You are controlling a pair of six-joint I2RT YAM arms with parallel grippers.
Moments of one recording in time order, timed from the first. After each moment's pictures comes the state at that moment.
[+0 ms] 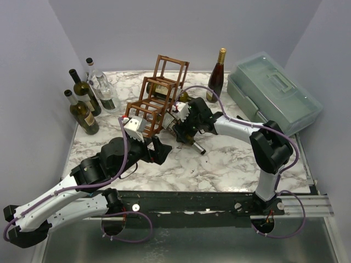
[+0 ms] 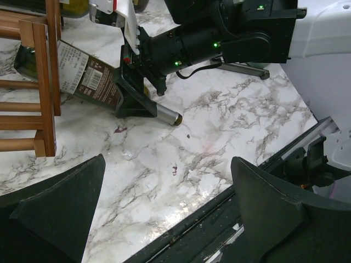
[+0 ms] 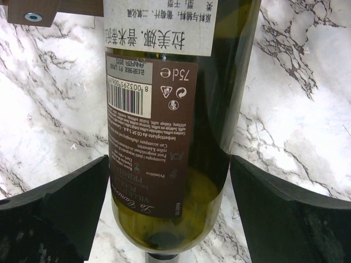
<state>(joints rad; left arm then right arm) -1.02 0.64 0.86 -0.51 -0.31 -0.50 0.67 1.86 1.23 -0.20 -0.33 -0.21</state>
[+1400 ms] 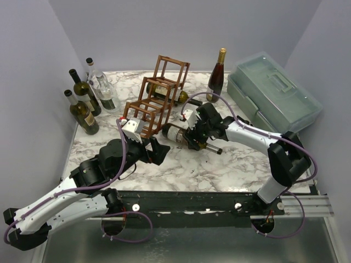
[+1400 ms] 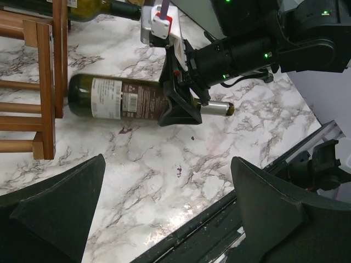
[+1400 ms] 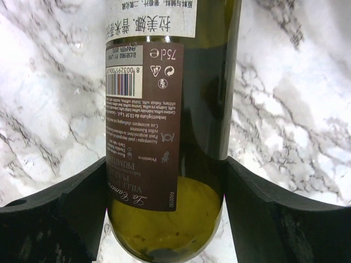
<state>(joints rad) -1.00 0.61 0.82 -0.49 -0.31 -0.49 0.67 1.66 1.10 -0.34 -0.28 -0.31</state>
